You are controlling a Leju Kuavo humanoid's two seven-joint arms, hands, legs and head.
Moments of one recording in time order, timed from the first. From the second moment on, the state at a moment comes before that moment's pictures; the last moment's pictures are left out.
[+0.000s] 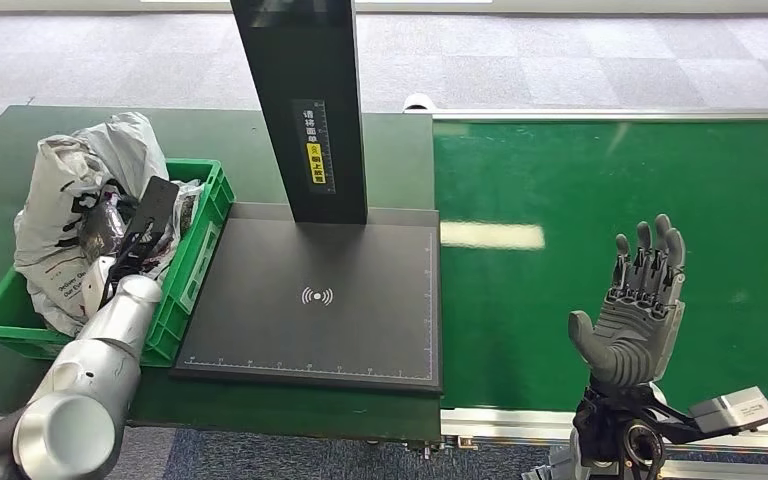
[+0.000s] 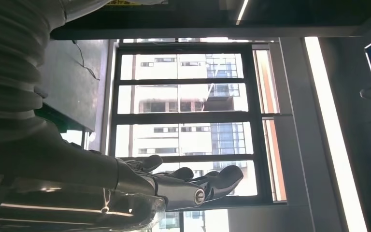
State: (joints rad) left arm -0.89 0.01 0.56 -0.33 -1.15 0.59 -0.15; right arm -0.10 0.25 -0.25 -1.56 0.03 0.46 -0.70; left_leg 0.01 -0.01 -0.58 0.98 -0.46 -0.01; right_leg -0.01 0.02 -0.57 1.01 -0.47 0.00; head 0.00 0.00
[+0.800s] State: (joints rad) left arm -0.93 -0.16 0.72 -0.48 -0.79 0.41 -0.64; right arm -0.06 0.26 -0.28 -1.59 0.03 0.42 -0.70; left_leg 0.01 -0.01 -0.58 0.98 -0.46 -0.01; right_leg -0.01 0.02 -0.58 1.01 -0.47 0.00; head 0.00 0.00
